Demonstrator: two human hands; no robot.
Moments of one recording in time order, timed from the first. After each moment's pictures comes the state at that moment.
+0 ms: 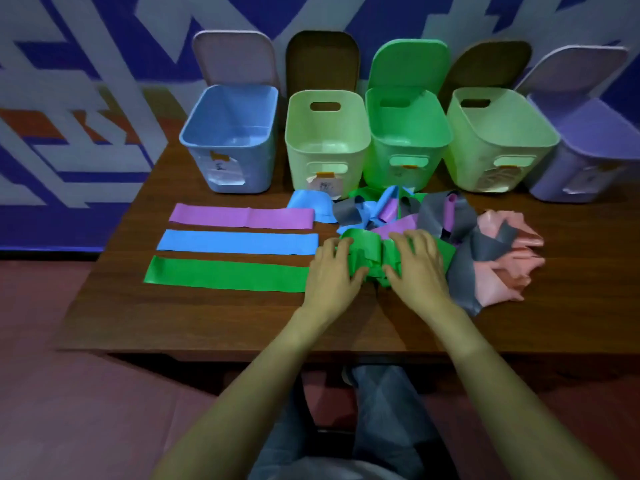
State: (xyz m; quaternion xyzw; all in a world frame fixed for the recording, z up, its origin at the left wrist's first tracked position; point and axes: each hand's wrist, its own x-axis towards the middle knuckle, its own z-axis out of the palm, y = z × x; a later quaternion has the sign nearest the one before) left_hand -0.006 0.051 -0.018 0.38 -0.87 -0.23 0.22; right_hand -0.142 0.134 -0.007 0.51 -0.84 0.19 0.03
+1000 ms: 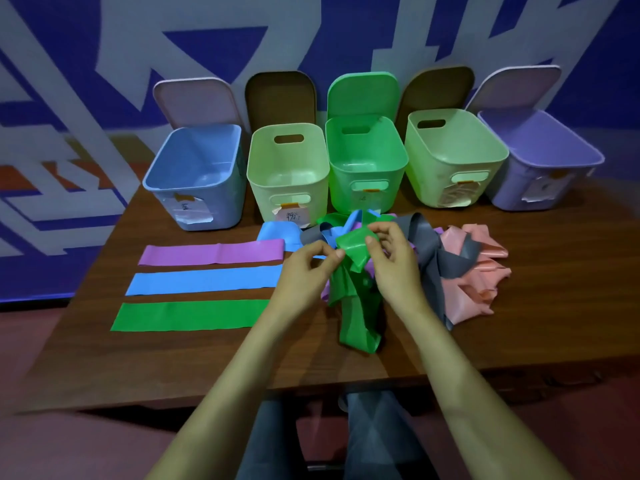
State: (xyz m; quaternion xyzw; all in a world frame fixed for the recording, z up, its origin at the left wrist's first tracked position) left_hand -0.025 0.047 0.060 0.35 -0.75 -0.50 0.25; right_hand -0.151 0.121 0.046 0.36 -0.69 0.61 -0.16
